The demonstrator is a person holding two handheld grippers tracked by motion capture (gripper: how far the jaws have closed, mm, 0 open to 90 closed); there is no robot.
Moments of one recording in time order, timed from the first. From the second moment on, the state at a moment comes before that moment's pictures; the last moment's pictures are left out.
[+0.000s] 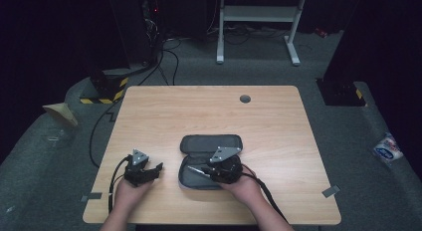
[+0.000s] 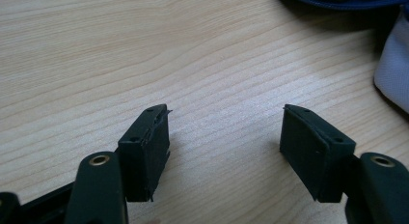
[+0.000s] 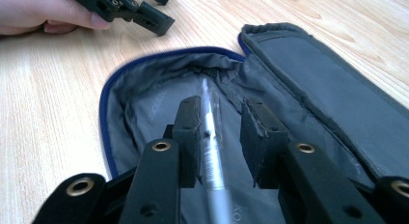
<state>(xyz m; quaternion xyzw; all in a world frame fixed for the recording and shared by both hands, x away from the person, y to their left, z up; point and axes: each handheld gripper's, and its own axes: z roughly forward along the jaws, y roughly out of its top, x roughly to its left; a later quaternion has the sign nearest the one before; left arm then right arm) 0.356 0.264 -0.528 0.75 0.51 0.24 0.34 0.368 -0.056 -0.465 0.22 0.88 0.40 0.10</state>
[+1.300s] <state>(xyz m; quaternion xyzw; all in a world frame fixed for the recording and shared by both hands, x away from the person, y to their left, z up) 0.355 0.264 -0.528 0.75 0.51 0.24 0.34 0.364 -0.206 -0.507 0.43 0.79 0.37 0.23</state>
